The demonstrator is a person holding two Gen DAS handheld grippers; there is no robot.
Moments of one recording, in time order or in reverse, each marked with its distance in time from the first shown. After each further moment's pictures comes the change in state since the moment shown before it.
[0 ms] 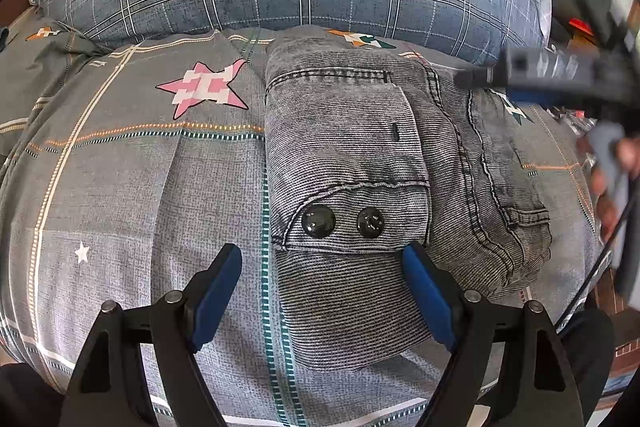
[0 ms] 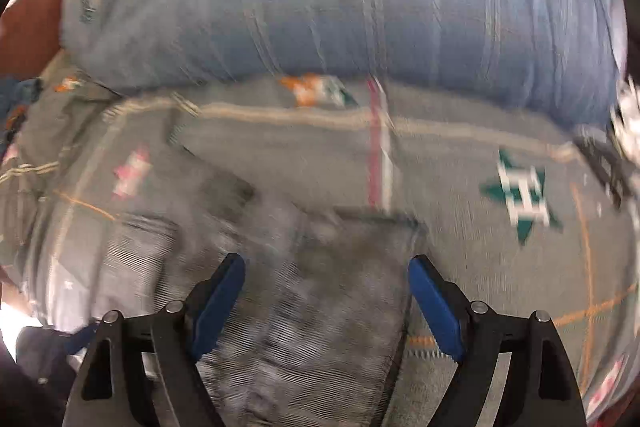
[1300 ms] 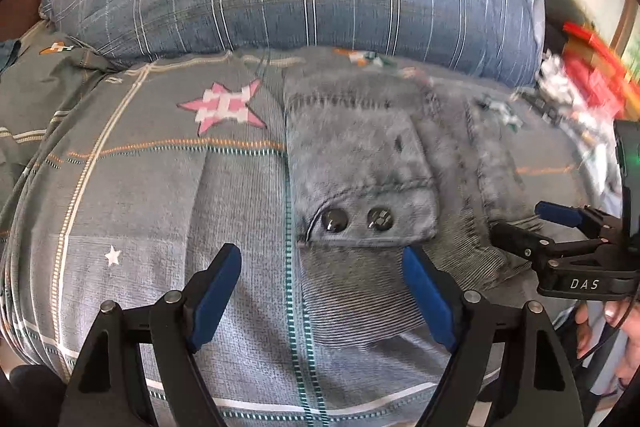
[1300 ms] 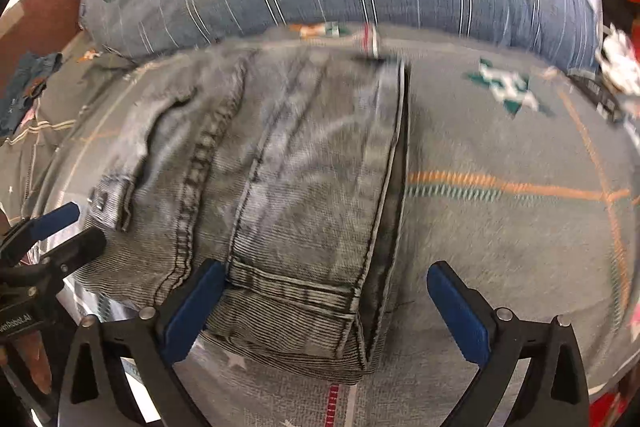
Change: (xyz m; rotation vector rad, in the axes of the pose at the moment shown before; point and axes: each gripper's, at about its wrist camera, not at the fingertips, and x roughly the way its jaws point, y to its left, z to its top) left arm -0.029 0.006 -0.003 0.008 -0.084 0.019; right arm -0.016 -0.021 -0.110 0.036 0.011 0.020
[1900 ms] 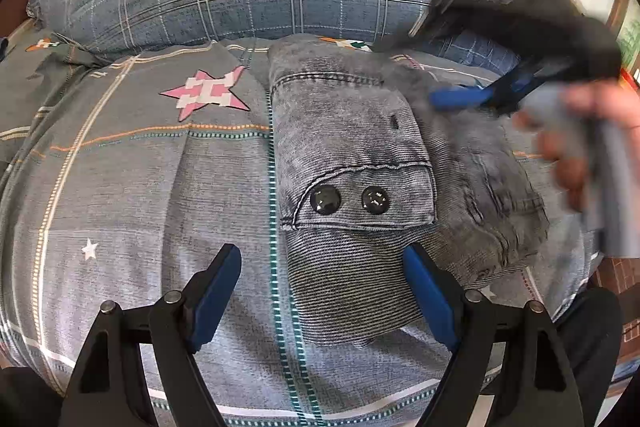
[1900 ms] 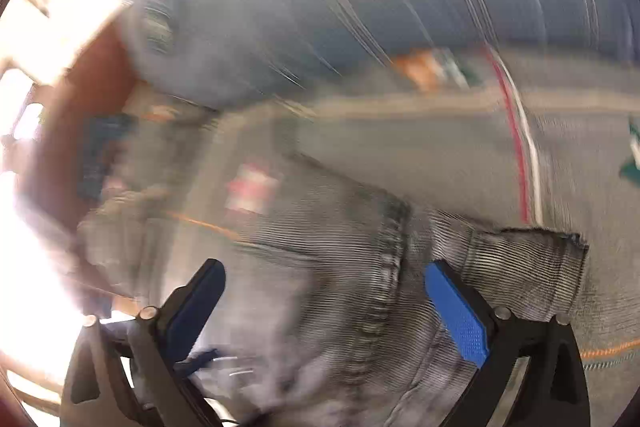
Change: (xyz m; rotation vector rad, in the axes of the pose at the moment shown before) left arm 0.024 -0.003 -0.012 0.033 0.037 -0.039; right arm 0.094 0.019 0.109 0.178 0.134 0.432
